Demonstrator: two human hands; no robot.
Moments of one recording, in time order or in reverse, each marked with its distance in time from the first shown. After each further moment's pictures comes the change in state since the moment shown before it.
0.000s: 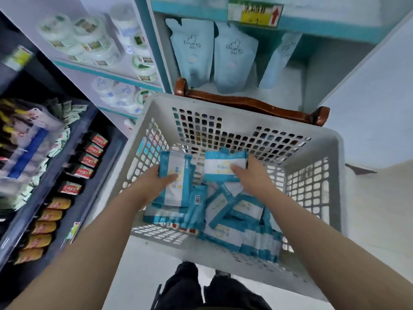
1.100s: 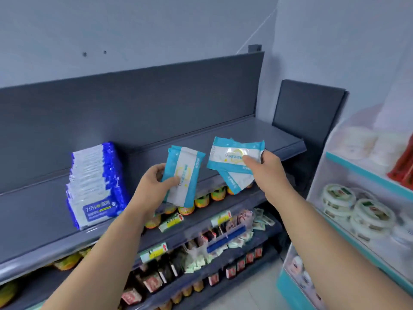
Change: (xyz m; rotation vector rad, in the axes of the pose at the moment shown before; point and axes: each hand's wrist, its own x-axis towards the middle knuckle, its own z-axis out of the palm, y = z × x) left_hand -0.179 -0.137 -0.561 -0.663 1.067 0.401; right_hand -0.082 -0.573 0.398 0.320 -0.453 -0.737
